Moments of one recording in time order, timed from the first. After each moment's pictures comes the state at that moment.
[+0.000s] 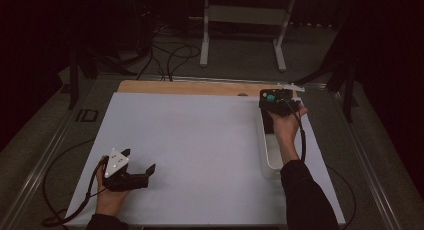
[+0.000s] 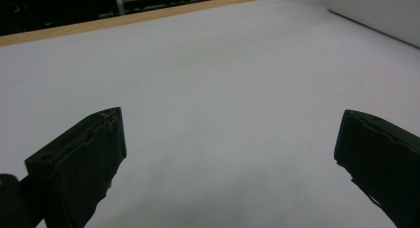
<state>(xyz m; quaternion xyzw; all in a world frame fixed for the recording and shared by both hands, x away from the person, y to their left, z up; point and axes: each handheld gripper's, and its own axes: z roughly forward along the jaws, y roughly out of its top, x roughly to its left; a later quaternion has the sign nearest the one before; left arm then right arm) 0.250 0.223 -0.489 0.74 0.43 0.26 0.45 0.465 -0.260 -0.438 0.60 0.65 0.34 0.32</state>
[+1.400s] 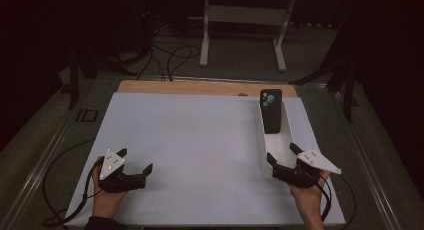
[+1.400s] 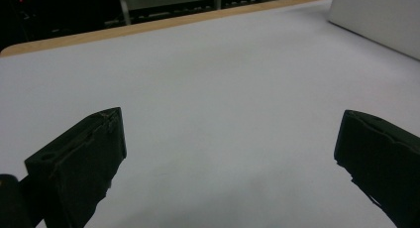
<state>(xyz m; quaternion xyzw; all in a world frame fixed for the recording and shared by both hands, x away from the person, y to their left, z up) 0.243 0.228 -0.481 0.73 0.44 0.27 0.46 0.242 -0.277 -0.451 0.45 0.69 0.49 0.31</state>
